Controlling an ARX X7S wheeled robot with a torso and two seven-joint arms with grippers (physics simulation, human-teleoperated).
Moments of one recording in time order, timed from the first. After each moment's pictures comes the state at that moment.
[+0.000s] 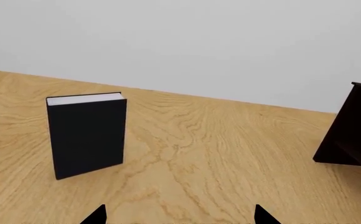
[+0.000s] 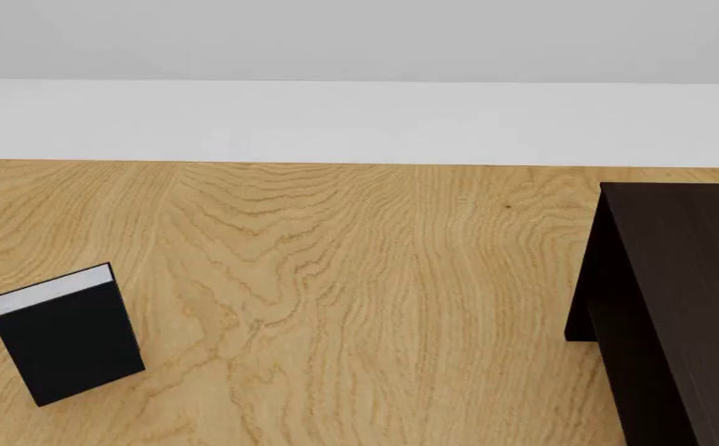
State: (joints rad) left arm 0.33 -0.33 0.14 0.76 -0.49 -0.42 -0.33; right arm 0.94 1.09 -0.62 -1.00 1.91 1.54 0.23
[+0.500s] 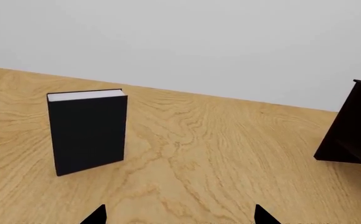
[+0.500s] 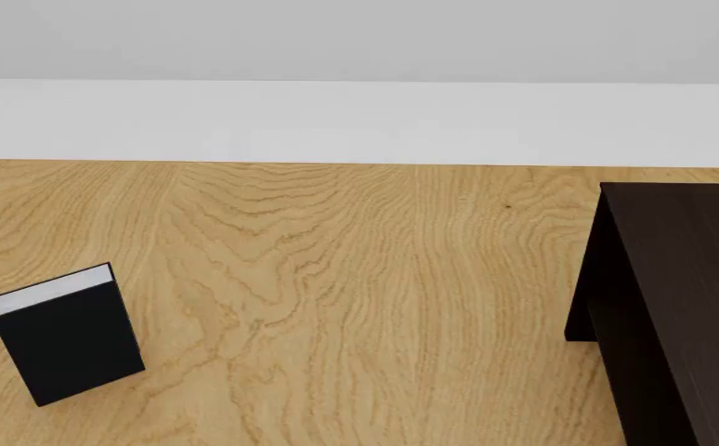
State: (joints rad) left arm 0.34 -0.33 0.15 0.74 -0.49 -0.40 -0.34; right arm 0.89 1.14 -0.62 -1.04 1.65 1.54 0.01
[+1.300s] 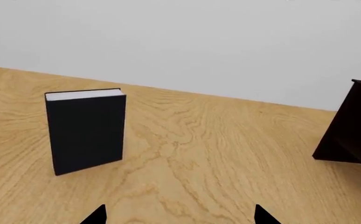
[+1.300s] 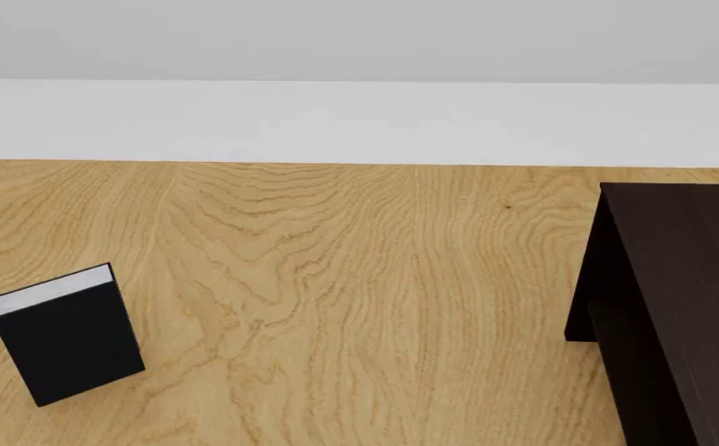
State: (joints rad) left arm 0.33 -0.35 0.17 0.74 -0.50 -0.40 -0.35; right arm 0.91 1.23 -0.68 -1.05 1.60 1.54 -0.02
